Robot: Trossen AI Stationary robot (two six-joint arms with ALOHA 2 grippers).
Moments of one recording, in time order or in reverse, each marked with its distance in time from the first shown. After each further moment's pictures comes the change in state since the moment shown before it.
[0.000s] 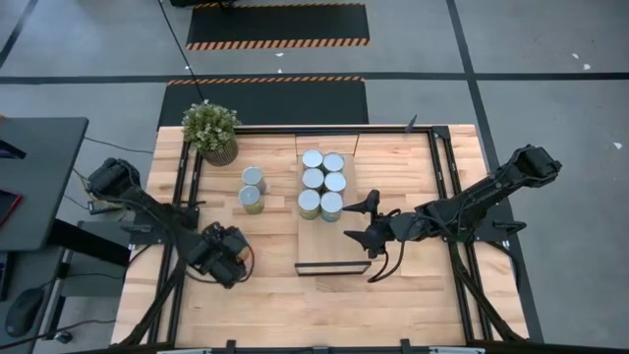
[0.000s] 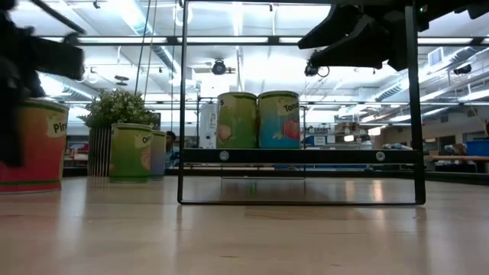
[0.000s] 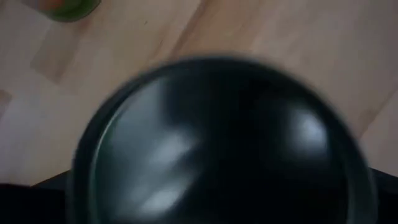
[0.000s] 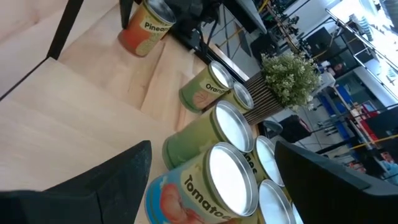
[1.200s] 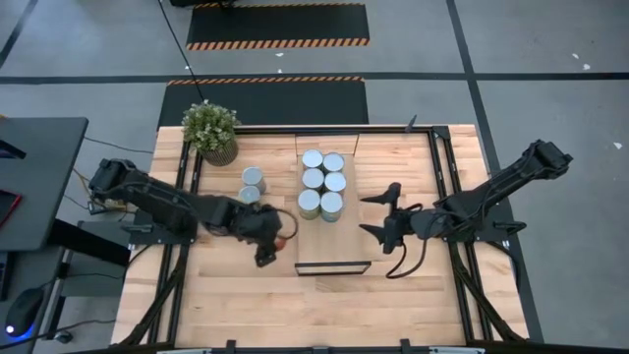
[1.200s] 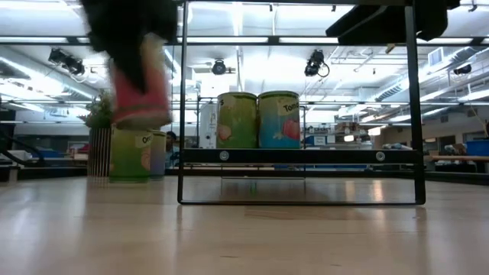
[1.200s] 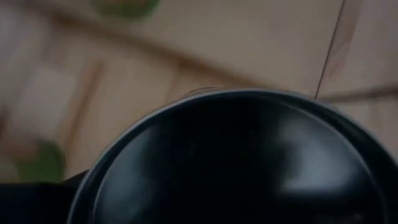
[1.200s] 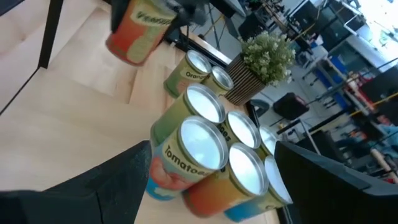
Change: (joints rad) left arm 0.398 0.012 0.278 0.134 0.195 0.601; right arm 0.071 -0.221 0.000 -0.264 0.124 0.189
